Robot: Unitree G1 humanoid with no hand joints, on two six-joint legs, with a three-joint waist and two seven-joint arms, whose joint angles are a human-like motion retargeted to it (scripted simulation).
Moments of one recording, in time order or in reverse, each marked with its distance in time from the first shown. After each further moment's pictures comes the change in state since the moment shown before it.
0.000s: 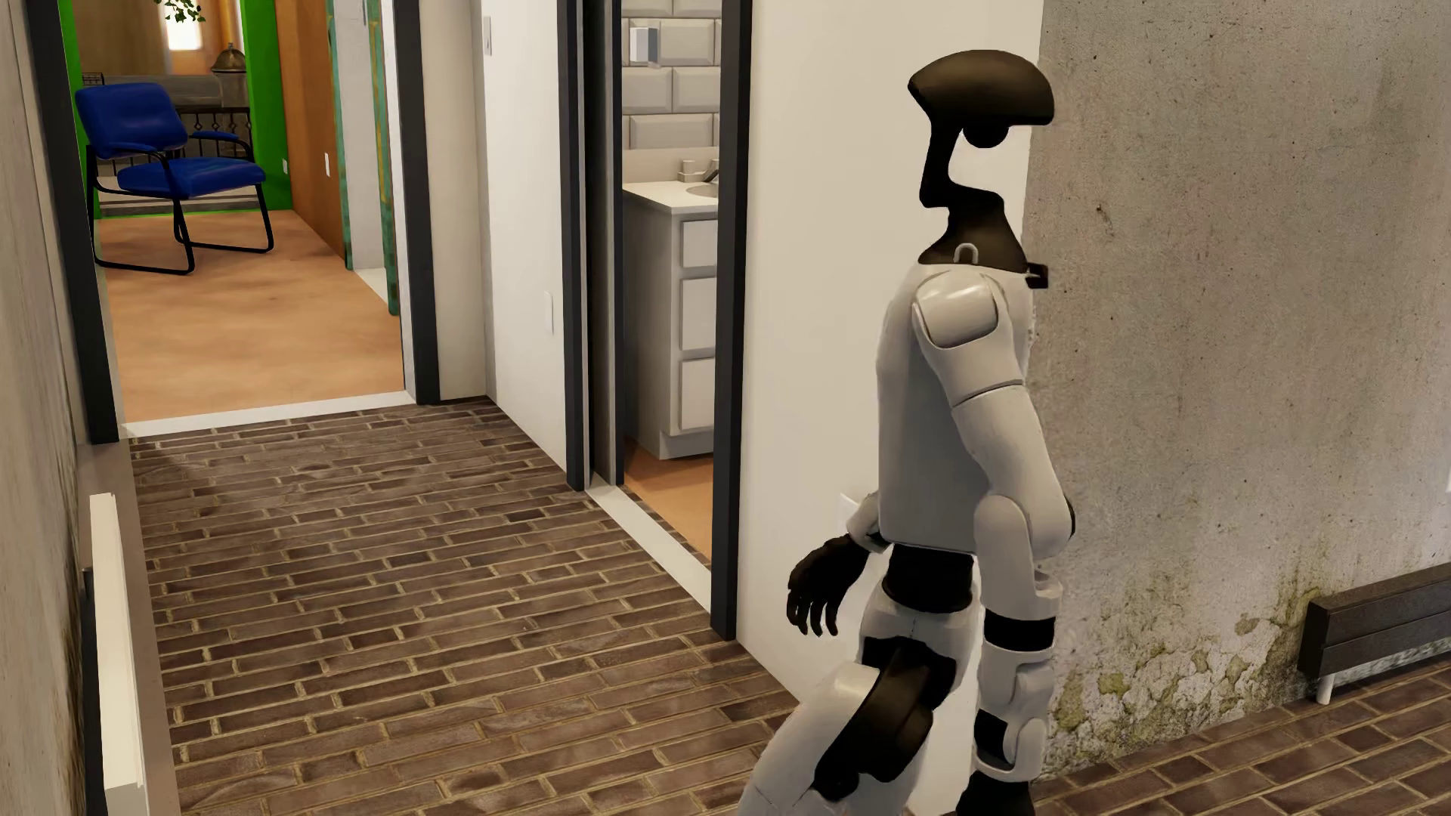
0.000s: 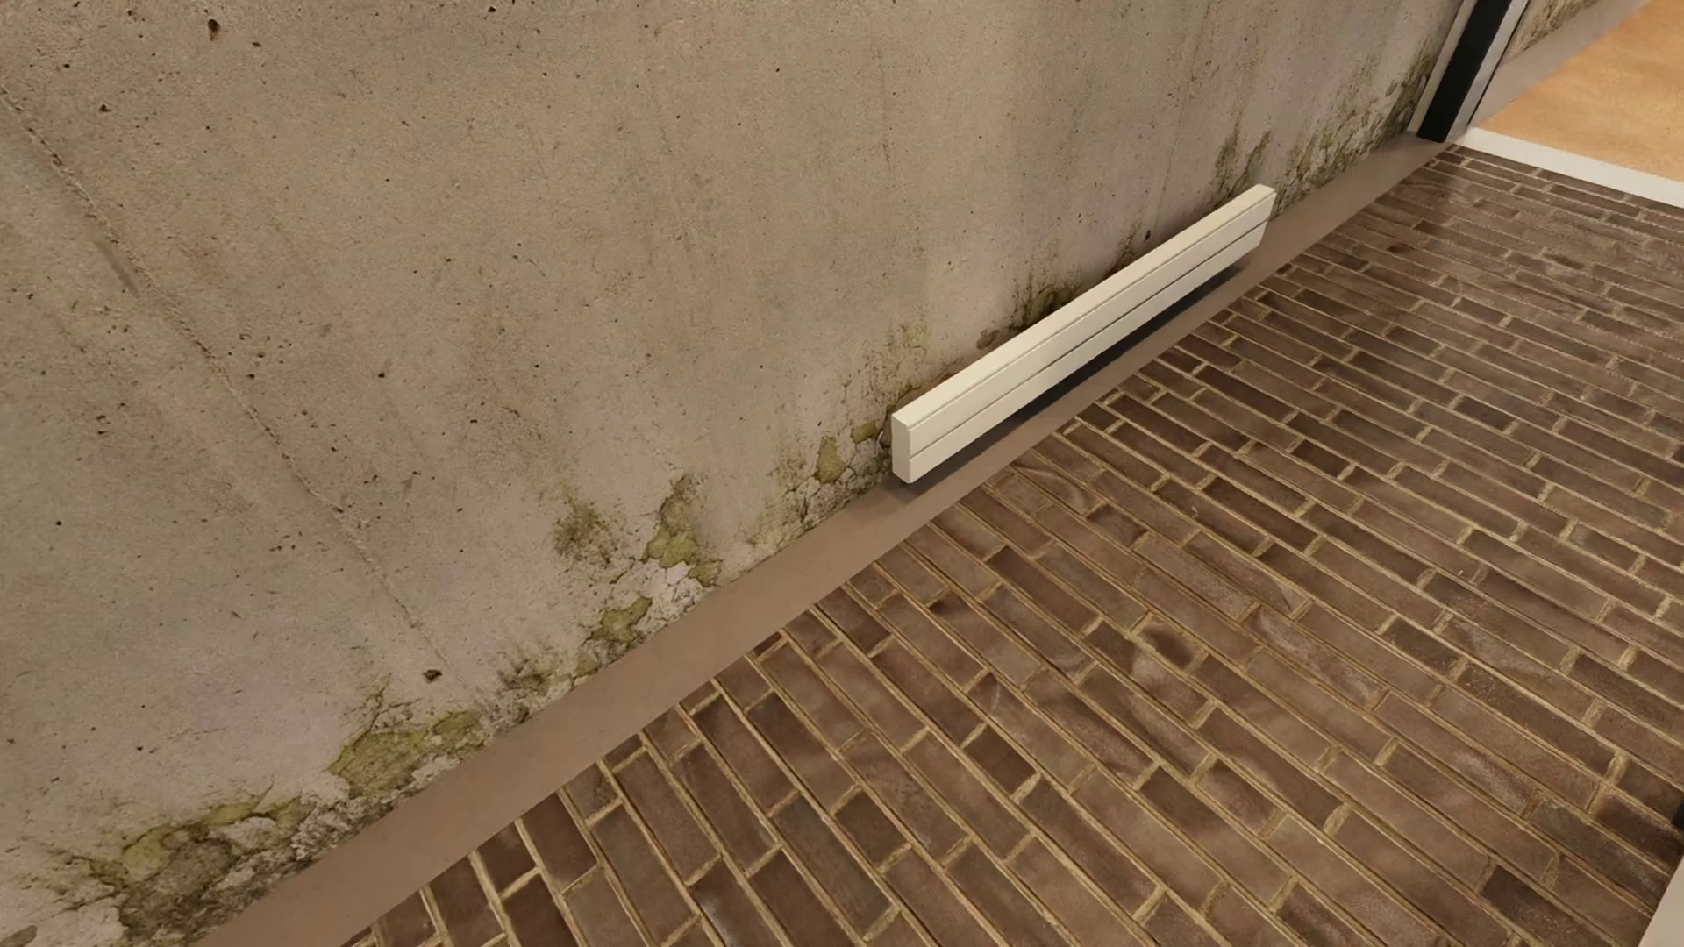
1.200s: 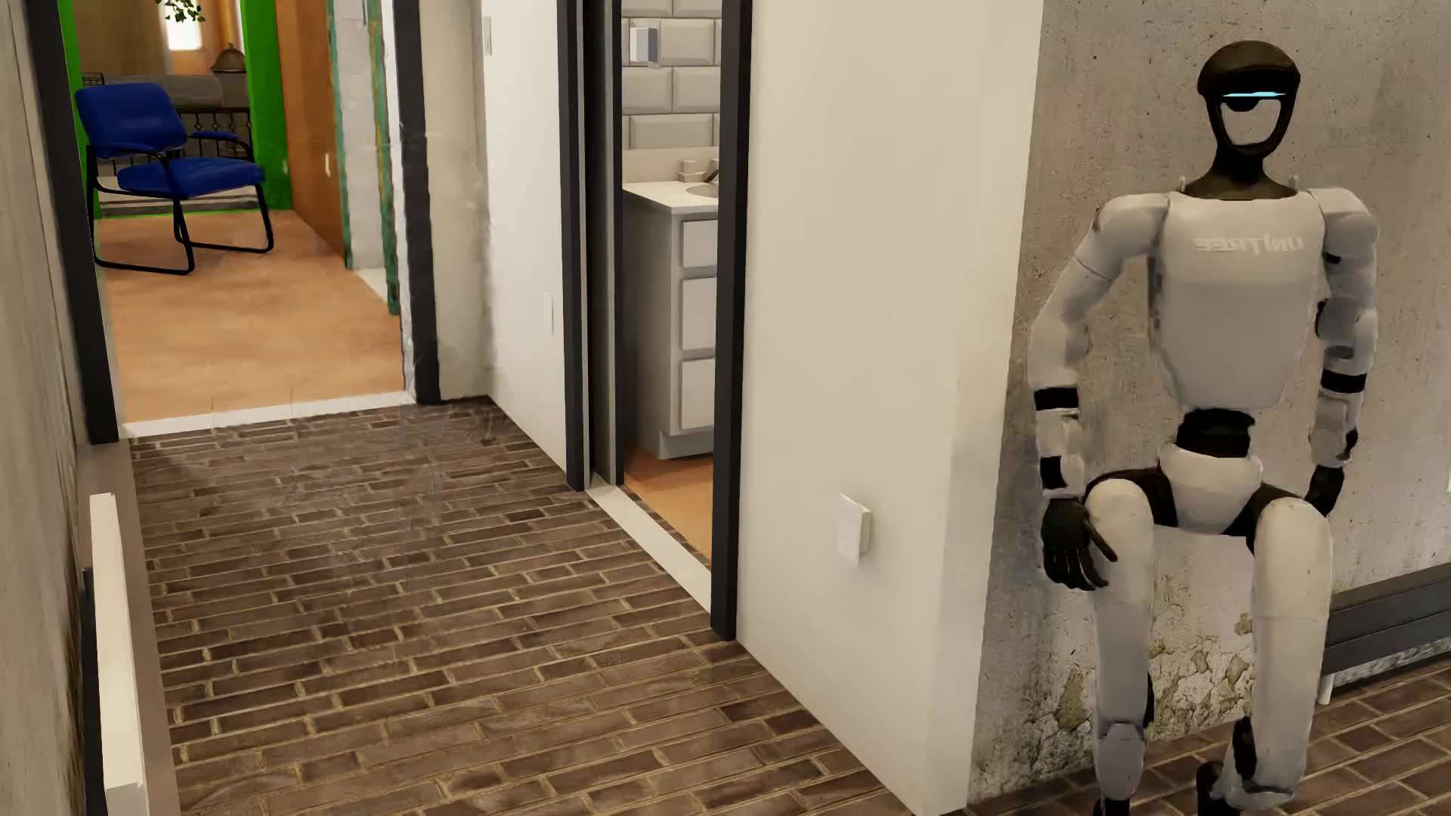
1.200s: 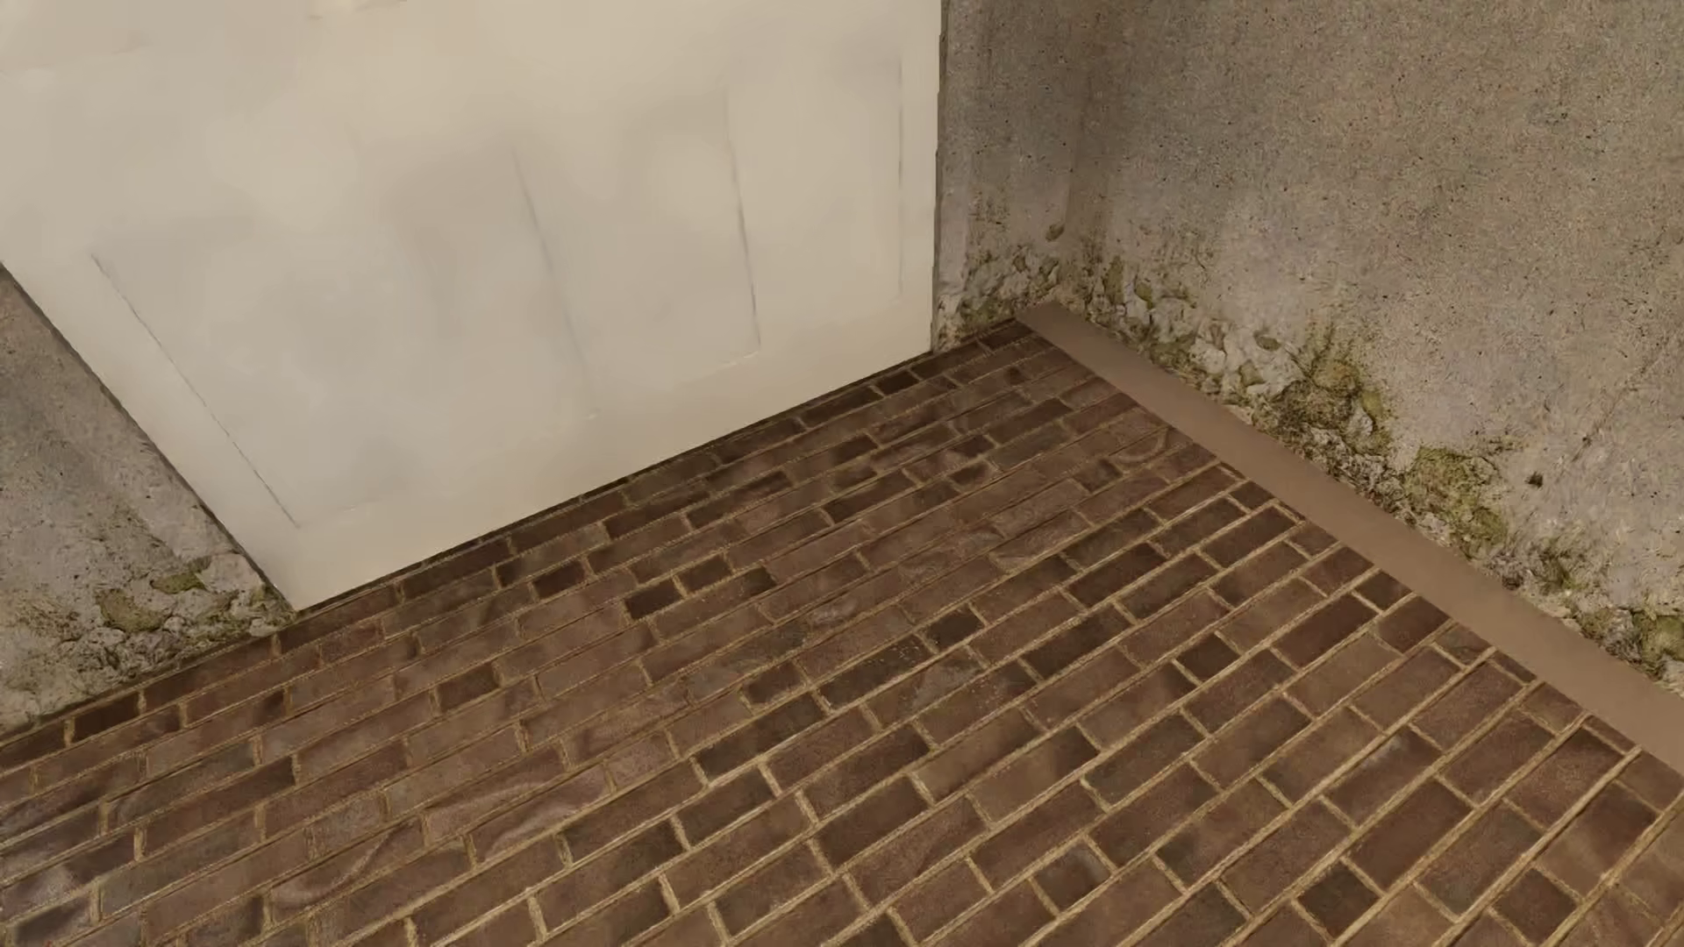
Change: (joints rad) body 0.026 -0.042 0.019 0.038 0.002 0.056 0.000 0.000 -0.019 0.321 0.007 0.056 0.010 -0.052 0.042 -0.028 -0.003 0.000 0.000 -0.134 0.212 0.058 0.175 0.000 0.000 0.000 0.000 0.000 0.000
